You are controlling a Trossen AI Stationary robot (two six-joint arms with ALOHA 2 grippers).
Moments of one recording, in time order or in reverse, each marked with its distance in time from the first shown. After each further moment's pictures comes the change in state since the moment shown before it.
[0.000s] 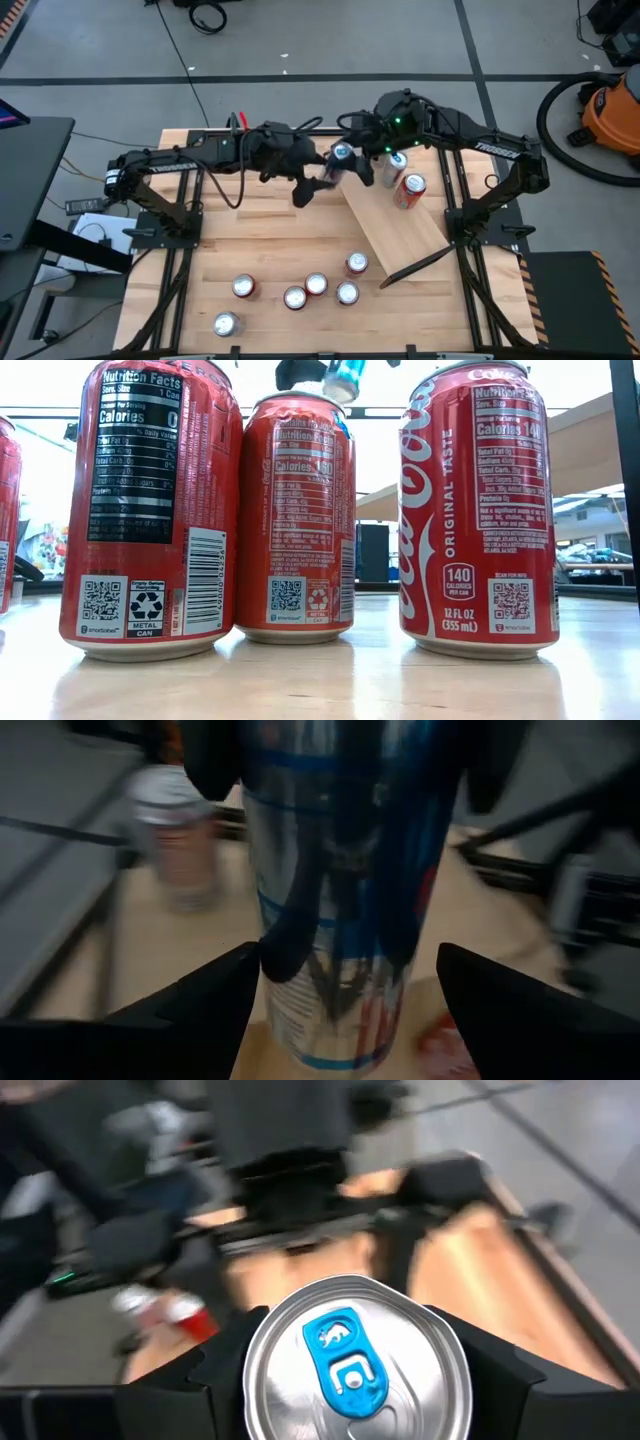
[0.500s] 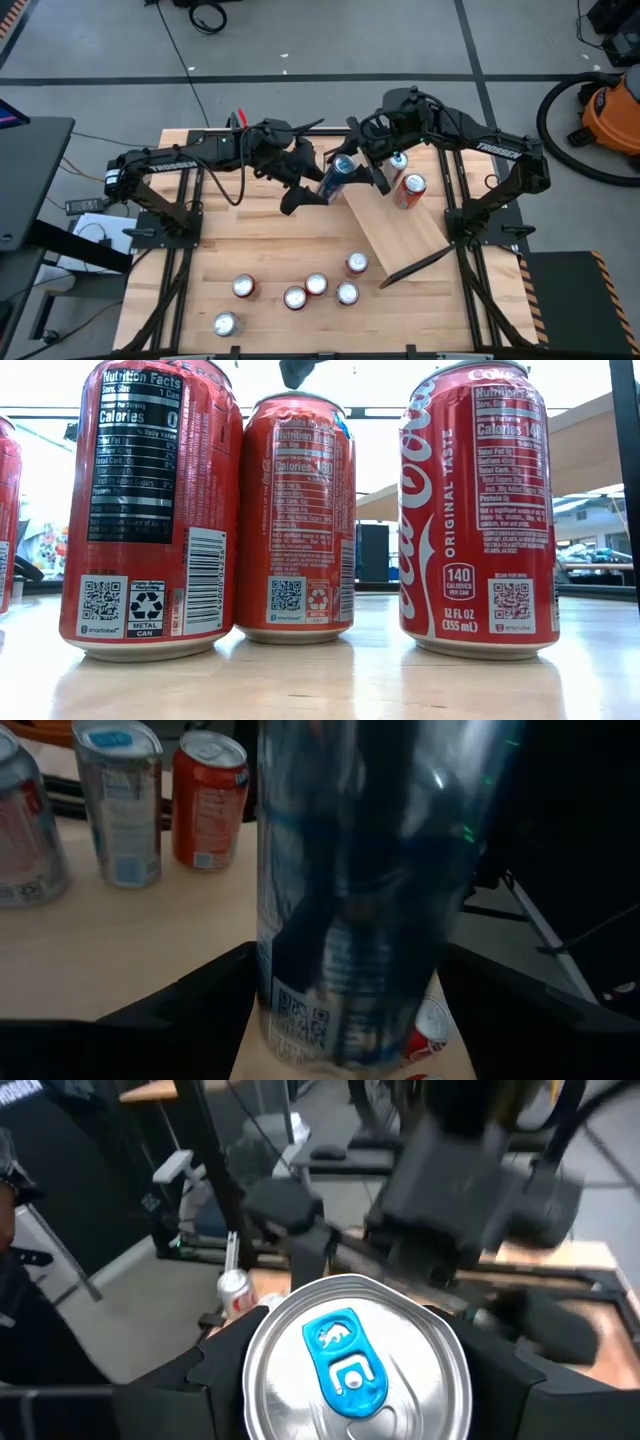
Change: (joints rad) left arm 0.015 0.000 0.000 -0.009 0.317 -0.056; right arm -0.004 -0.010 0.000 0.098 -0.271 -0.191
